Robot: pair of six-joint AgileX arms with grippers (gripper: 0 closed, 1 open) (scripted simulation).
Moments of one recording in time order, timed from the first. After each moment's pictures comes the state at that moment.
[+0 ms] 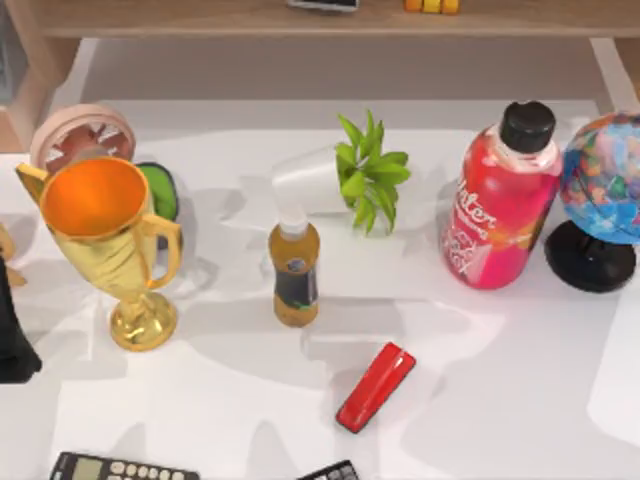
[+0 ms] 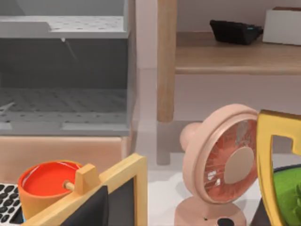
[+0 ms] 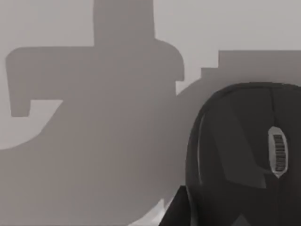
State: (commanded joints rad) left arm 0.00 0.00 0.00 0.00 0.00 0.00; right arm -0.38 2.63 2.42 -1.28 -0.05 -0.62
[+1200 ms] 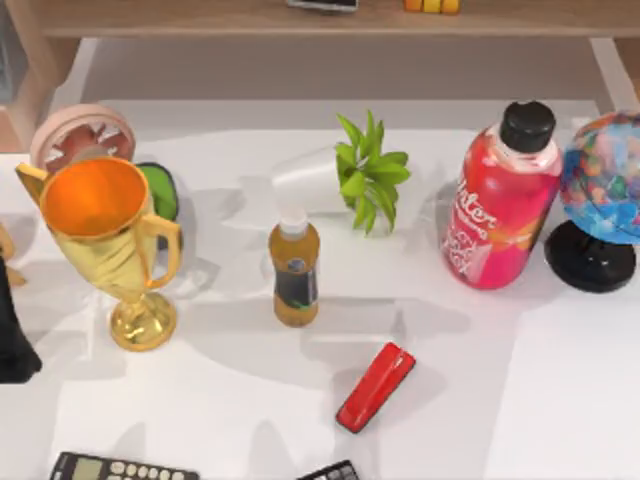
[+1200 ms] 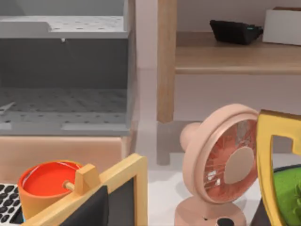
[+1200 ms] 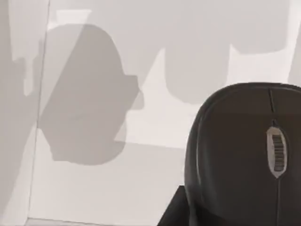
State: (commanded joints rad) left arm 0.00 0.00 0.00 0.00 0.00 0.00; right arm -0.34 2.37 2.34 -1.31 -0.01 -0.49
